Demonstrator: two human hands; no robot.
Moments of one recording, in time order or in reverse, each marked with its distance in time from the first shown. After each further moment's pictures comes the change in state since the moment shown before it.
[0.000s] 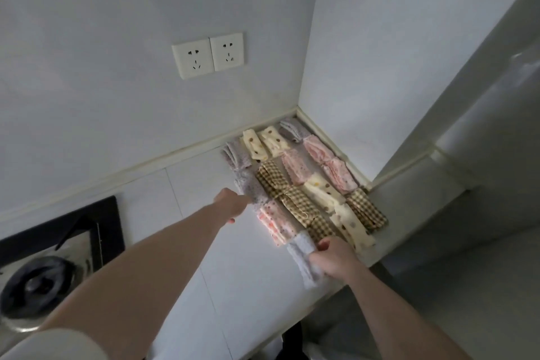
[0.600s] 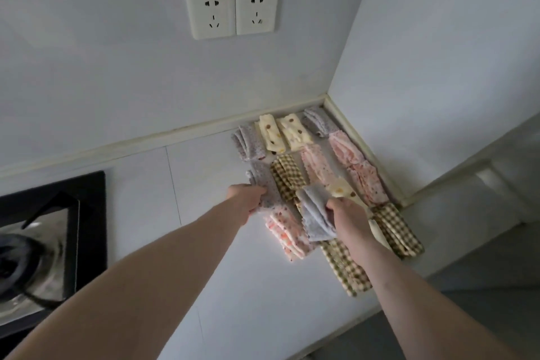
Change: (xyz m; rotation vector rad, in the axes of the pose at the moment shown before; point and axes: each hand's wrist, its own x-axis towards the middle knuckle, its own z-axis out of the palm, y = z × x) left_hand 0.055 0.005 0.038 -0.653 0.013 -0.201; right_hand 0.086 -0.065 -0.026 0.441 0.184 -0.151
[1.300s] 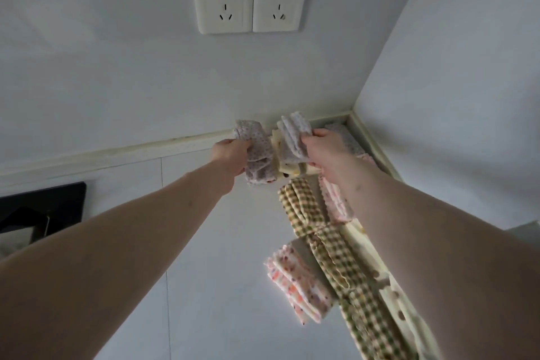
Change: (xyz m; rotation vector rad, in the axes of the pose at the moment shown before) left_hand 0.067 0.101 -0.028 -0.163 0.095 0.283; right_hand 0.152 -0.141 0.073 0.035 -0.034 -0.199
